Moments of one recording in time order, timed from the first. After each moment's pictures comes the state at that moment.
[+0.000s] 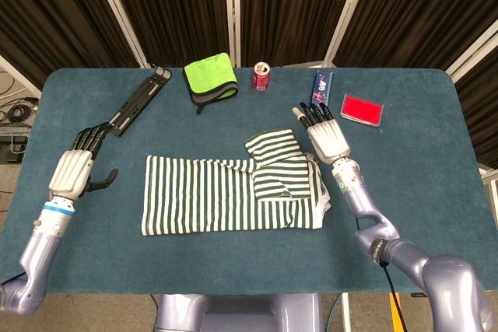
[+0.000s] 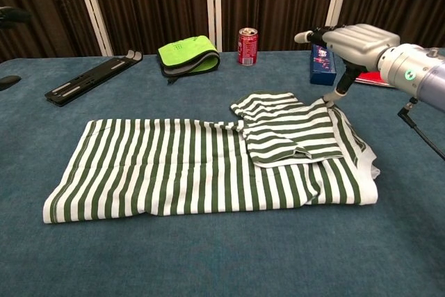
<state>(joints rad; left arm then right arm) -0.44 -1.31 -0.14 -1.44 1.35 1.22 -0.16 0.85 -1.74 0.23 -0.78 -1.34 0.93 -0.05</state>
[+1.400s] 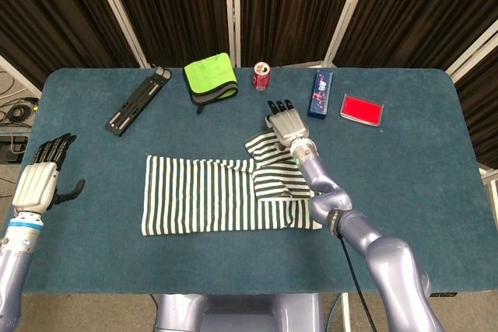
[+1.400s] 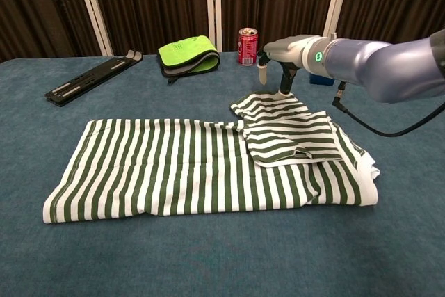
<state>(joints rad) -0.34 -1.23 -0.14 -1.50 1.28 1.23 -0.10 1.18 -1.94 0.33 -0.46 -1.09 0.46 -0.14</state>
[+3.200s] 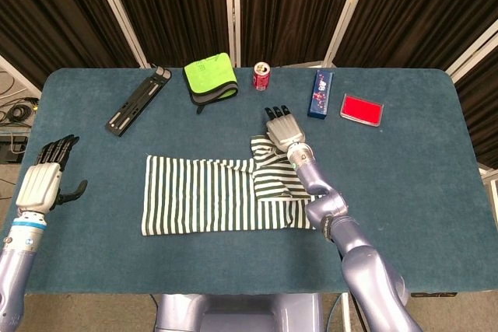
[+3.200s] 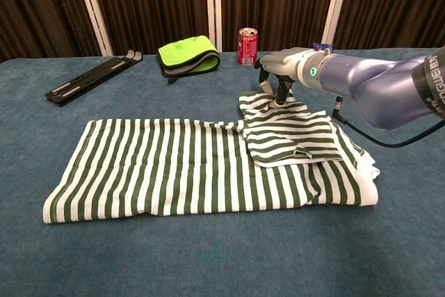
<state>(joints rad) -0.34 -1.24 -0.15 -1.48 1.29 1.21 -0.10 1.20 -2.07 0.23 -0.23 -1.30 0.47 0.15</state>
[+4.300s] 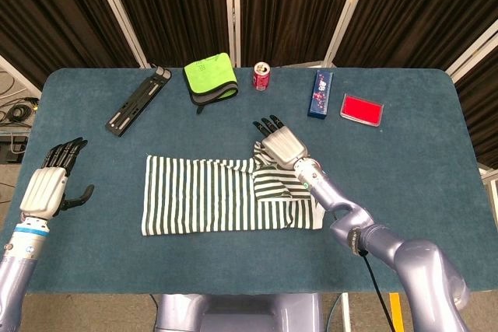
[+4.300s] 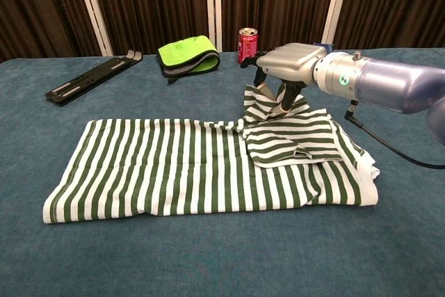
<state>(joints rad) -0.32 -1.21 -0.12 -1.56 1.36 1.25 -0.11 1.04 -1.79 0.14 -0.77 -1.41 0.76 0.01</state>
